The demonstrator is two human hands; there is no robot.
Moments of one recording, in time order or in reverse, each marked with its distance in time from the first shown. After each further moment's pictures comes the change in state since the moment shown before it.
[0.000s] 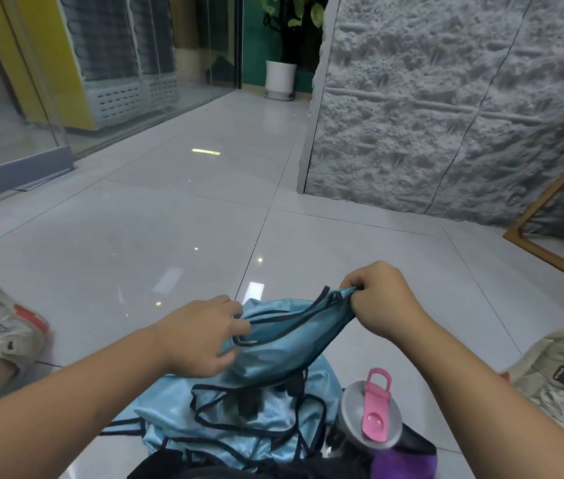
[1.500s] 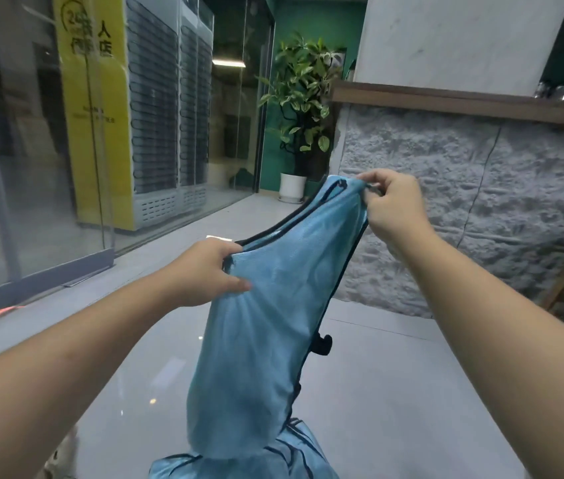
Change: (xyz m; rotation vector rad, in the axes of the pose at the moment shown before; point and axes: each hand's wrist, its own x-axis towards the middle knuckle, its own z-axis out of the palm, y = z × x) left_hand -0.040 -0.045 -0.266 -0.585 0.553 -0.382; right_hand 0.060 -0.223 -0.174 0.384 0.535 -0.428
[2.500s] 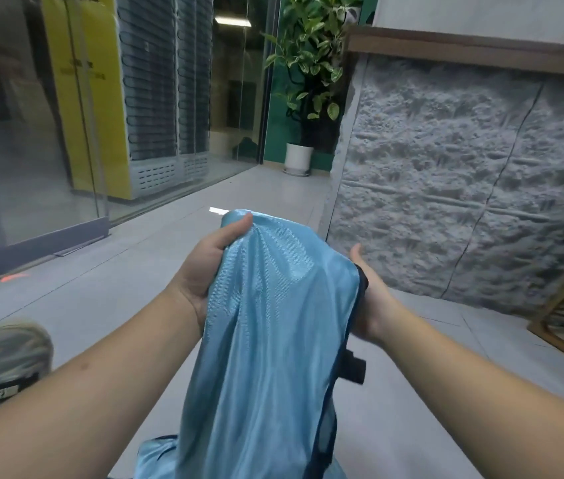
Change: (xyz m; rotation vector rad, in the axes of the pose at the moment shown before) left_hand 0.013 -0.005 0.072 -1.463 -0.110 -0.359; right_hand -0.073 0.135 0.074 0.817 -0.505 0.970
